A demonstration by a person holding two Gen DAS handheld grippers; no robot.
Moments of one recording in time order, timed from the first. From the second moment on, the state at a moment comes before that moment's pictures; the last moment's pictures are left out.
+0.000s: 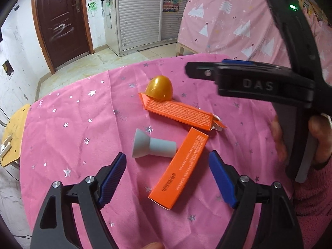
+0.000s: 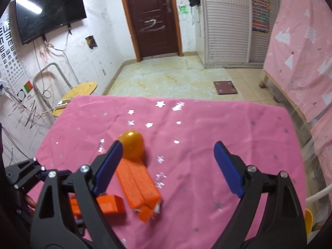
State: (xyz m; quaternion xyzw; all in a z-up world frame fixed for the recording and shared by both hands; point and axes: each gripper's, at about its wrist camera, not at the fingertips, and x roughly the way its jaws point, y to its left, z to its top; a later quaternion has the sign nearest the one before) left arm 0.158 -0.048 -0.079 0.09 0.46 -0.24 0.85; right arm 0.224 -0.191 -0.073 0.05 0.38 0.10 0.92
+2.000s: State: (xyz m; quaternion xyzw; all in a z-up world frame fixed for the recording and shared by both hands) left arm 0.146 -0.020 -0.099 0.05 0.47 -0.25 0.85; right arm 0.243 -0.152 -0.084 0.03 0.38 0.12 0.92
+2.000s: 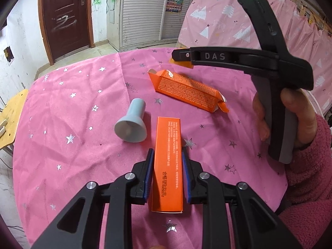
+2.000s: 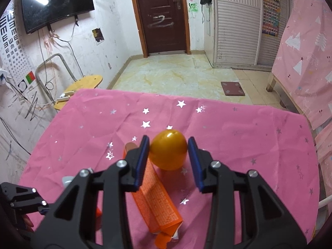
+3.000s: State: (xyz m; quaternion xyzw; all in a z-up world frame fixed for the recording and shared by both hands) left arm 0.093 -0.075 -0.033 0.11 0.39 -0.25 0.88; right arm 0.155 -0.259 -0.040 0.10 0.29 0.05 0.95
